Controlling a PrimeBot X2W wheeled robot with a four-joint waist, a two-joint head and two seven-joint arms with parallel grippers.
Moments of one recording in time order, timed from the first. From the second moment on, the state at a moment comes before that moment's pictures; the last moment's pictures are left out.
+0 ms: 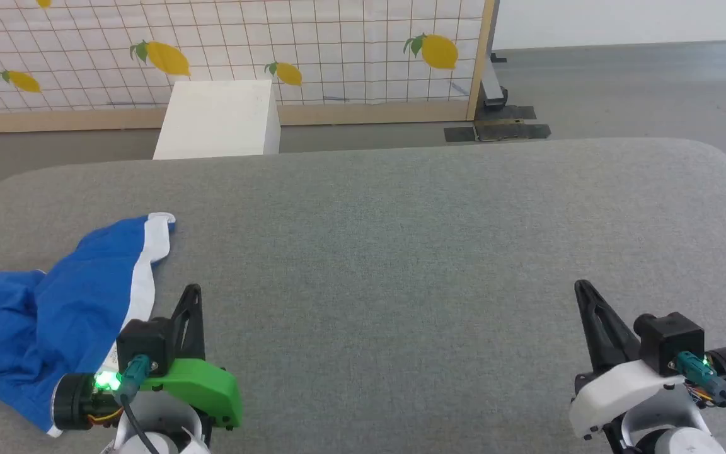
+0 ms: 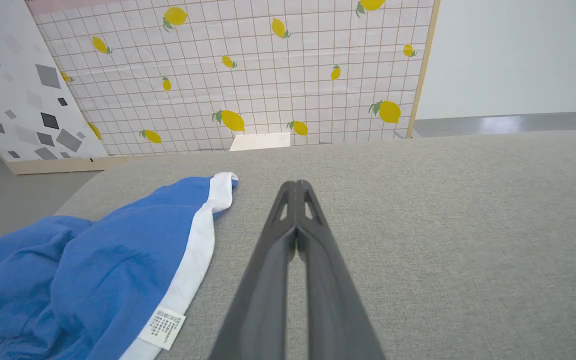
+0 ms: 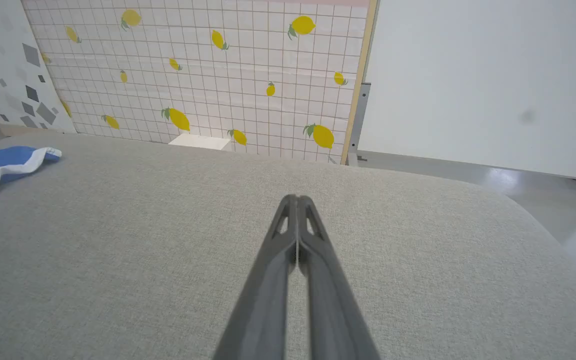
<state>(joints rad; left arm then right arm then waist) -0.01 0.06 0.00 0.00 -0.01 -0.01 0.00 0.01 -0.05 0.00 0.01 0.01 0.13 0.00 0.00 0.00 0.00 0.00</state>
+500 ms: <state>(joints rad) -0.01 0.06 0.00 0.00 -0.01 -0.01 0.00 0.01 -0.05 0.00 0.01 0.01 0.13 0.00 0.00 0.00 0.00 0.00</state>
